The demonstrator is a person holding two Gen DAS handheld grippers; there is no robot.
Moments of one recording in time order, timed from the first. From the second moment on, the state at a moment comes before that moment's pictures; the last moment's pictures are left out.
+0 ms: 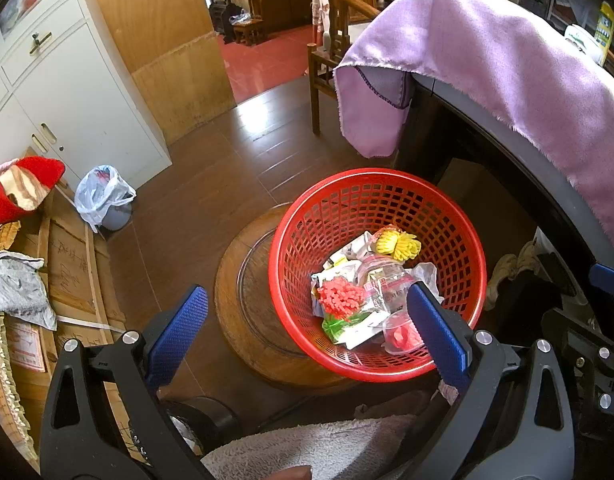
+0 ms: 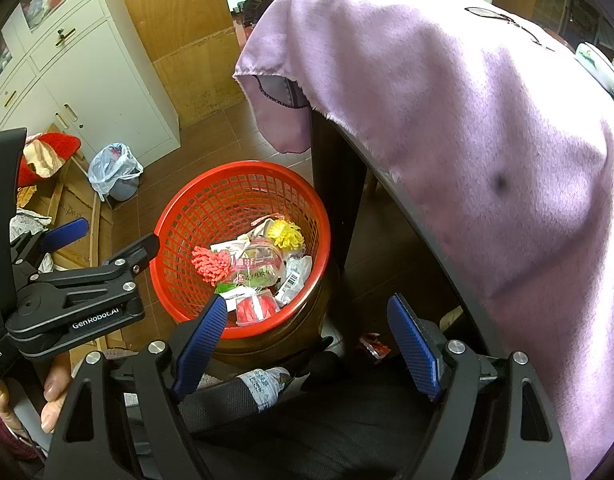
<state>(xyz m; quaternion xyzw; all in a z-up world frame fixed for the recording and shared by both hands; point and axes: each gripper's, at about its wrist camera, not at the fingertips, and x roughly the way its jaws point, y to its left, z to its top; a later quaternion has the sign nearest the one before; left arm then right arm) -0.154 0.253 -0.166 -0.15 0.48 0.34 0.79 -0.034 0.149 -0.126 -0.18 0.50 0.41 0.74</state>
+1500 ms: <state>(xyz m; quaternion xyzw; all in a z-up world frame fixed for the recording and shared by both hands) -0.154 0.255 -0.168 -0.16 0.48 0.33 0.79 -0.033 0.147 -0.125 -0.18 0.50 0.42 0.74</state>
